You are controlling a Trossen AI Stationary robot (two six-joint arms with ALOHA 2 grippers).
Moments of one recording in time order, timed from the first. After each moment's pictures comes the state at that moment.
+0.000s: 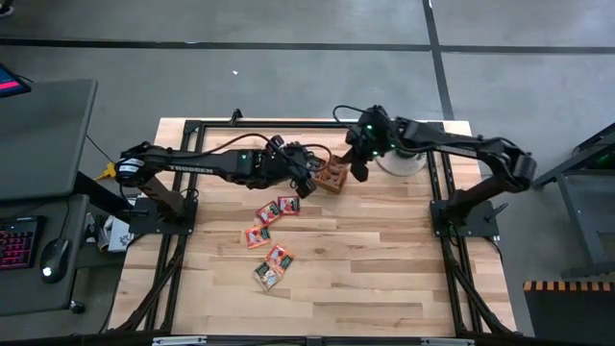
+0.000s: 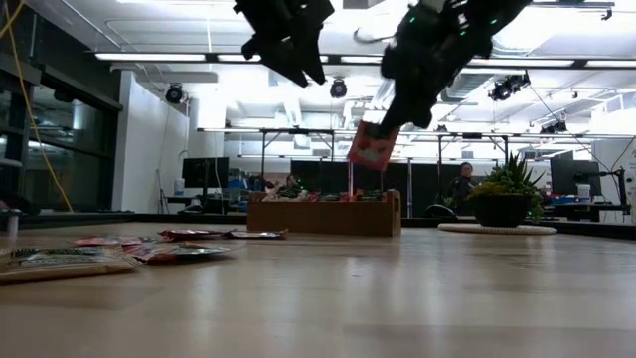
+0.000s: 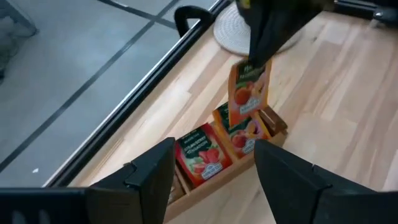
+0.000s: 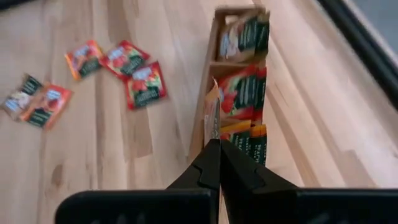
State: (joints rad) left arm 0.02 1.60 1.43 -0.59 -0.59 -0.29; right arm -0.49 1.44 1.06 -0.43 -0.32 -0.05
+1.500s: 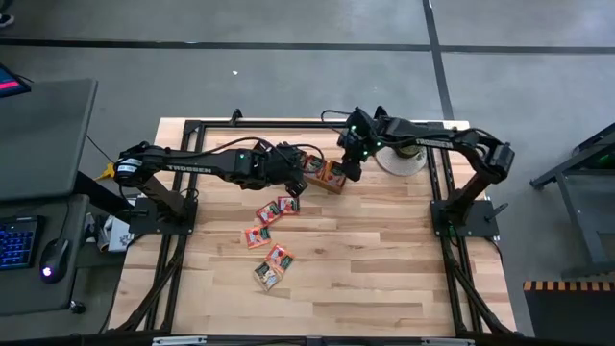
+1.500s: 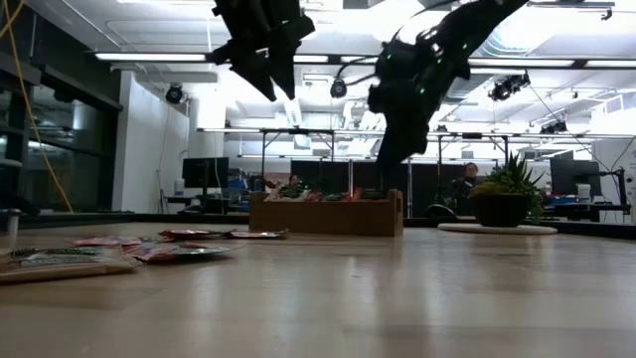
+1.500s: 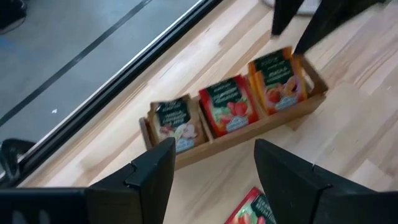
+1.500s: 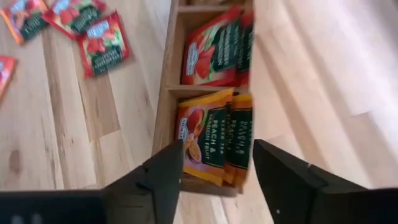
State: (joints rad) left arm 0.02 1.58 1.43 -0.83 -0.62 -0.53; right arm -0.53 1.65 1.14 -0.53 -0.30 -0.07
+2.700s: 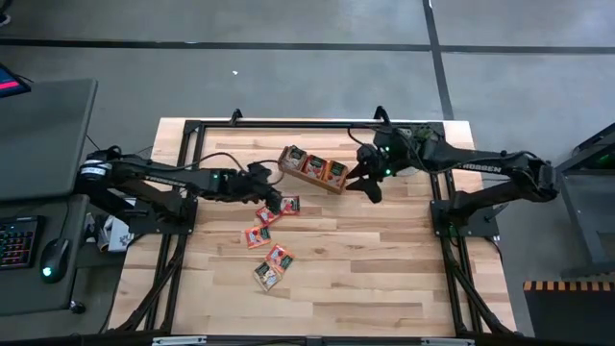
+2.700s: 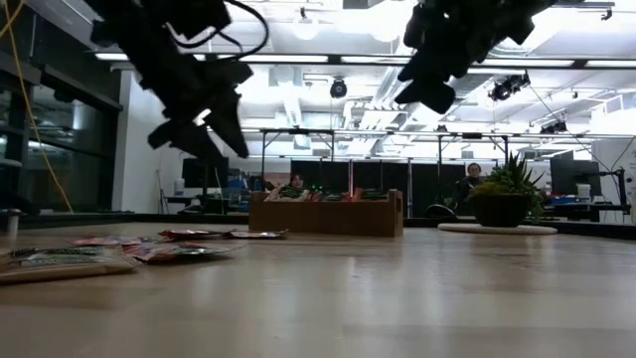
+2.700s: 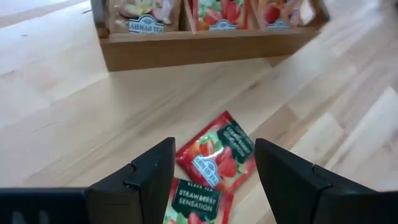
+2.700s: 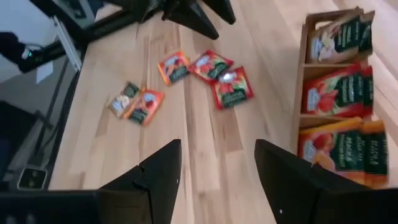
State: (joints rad) left arm 0.02 1.30 0.74 -0.29 -0.34 -0.85; right arm -0.35 1.22 0.89 -0.34 -0.43 0.15
